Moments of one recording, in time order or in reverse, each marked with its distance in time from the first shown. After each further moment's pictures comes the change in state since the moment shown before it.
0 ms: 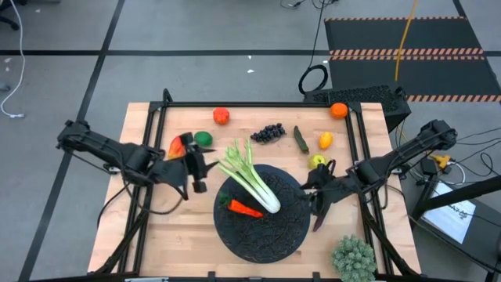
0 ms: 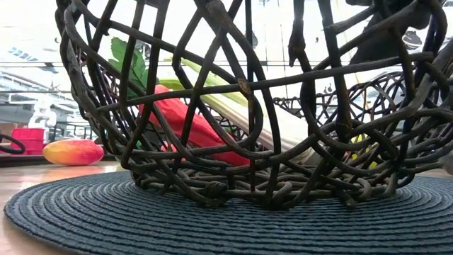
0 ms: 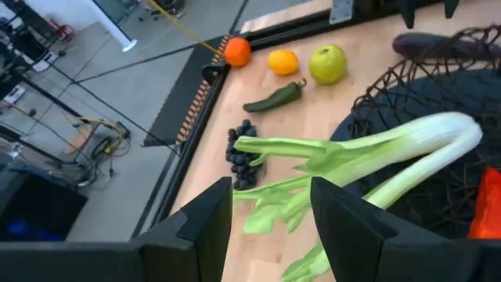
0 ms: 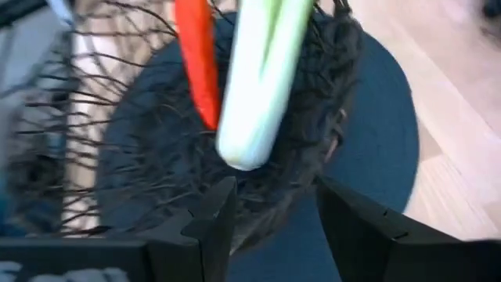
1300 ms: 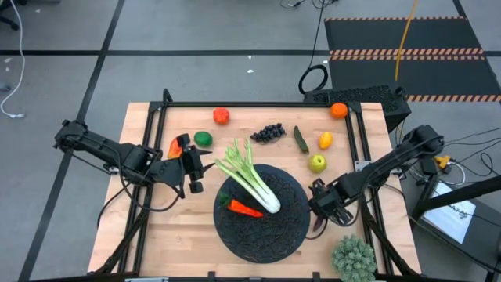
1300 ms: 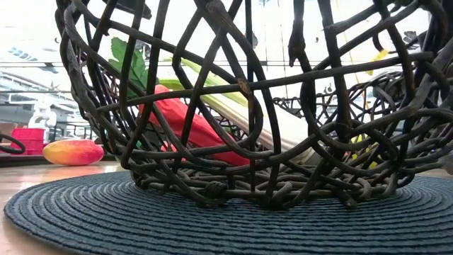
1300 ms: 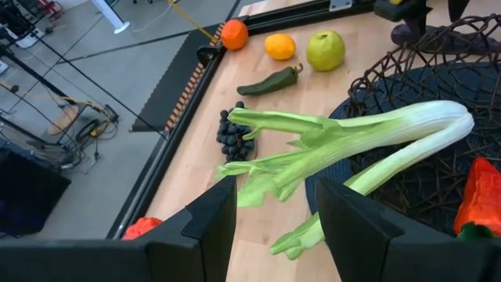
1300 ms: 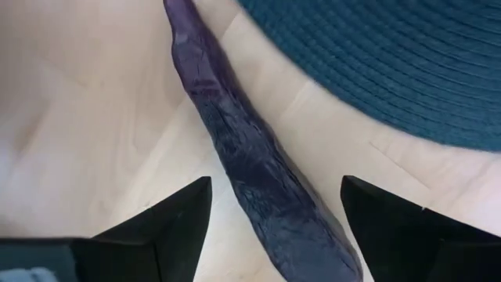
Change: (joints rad) left arm 0.000 -0.048 -0.077 0.000 0.037 -0.083; right arm 0.020 0.307 -0.006 -0.355 -0.405 -0.862
